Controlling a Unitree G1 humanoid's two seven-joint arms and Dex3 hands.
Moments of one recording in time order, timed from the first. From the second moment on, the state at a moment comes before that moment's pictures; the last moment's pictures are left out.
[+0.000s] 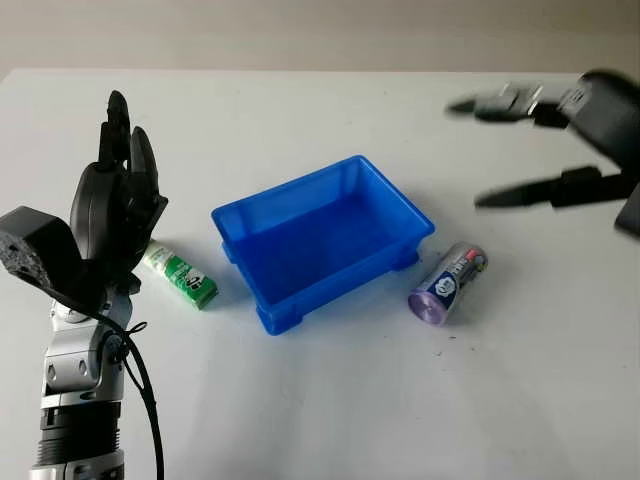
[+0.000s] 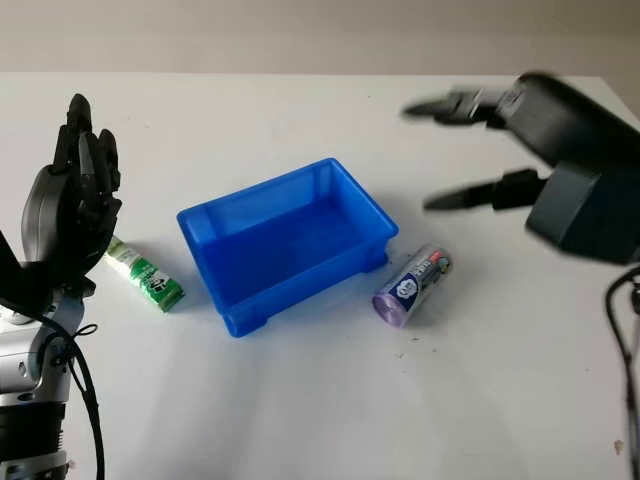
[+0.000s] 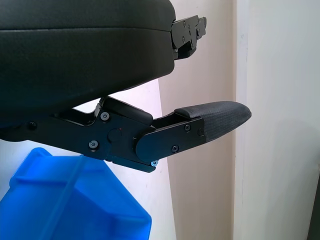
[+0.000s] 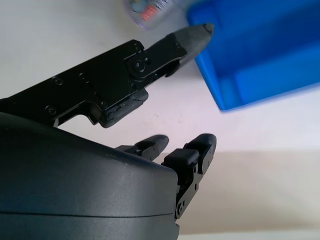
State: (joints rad) left arm -0.34 0.27 0.27 0.02 -0.24 0.08 -0.15; right arm -0.41 -1.00 -0.13 -0.13 -0.23 -0.19 0.66
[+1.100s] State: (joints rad) left arm -0.34 0.27 0.26 0.02 -0.25 0.09 -0.16; right arm -0.36 -1.06 -0.09 -0.09 -0.30 -0.49 0.70
